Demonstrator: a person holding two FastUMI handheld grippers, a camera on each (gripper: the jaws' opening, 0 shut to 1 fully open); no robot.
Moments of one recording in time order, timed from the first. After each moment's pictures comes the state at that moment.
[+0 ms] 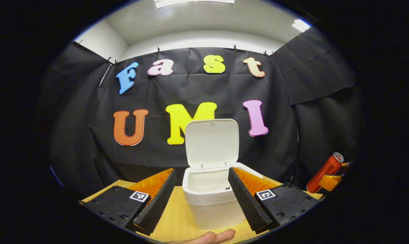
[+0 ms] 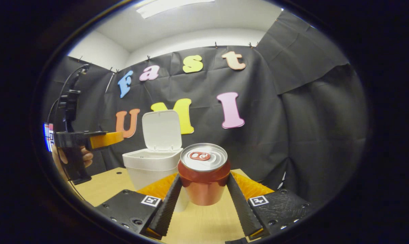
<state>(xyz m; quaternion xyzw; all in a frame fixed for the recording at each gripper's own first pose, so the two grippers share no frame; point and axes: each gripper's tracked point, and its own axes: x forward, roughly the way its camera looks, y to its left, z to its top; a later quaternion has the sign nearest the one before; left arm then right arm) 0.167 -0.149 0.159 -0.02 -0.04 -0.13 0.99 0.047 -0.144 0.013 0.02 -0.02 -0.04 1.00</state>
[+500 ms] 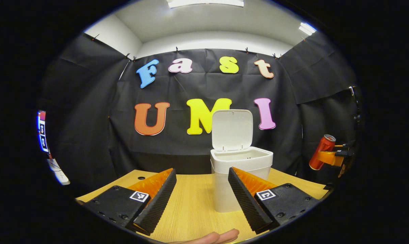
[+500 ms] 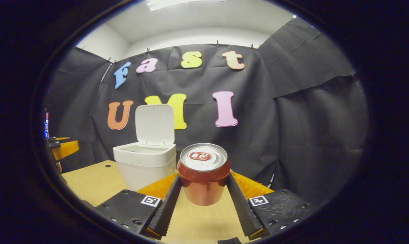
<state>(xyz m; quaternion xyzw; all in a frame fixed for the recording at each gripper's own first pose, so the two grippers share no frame) 0.097 -0.063 0.097 -0.05 -0.01 -0.10 0.99 0.043 -0.129 0.015 -0.01 0.00 -0.05 1.00</state>
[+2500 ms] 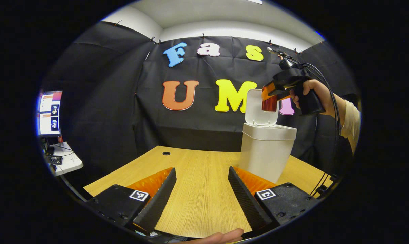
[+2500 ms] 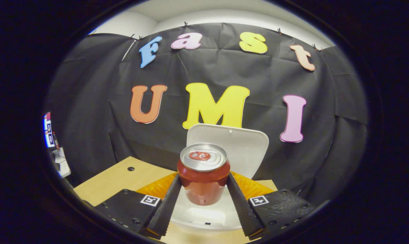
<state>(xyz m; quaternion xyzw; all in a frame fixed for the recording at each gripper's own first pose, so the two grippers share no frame) 0.025 0.060 -0.056 -0.08 0.06 -0.05 0.99 0.271 0.098 0.124 -0.06 0.13 0.02 0.99</state>
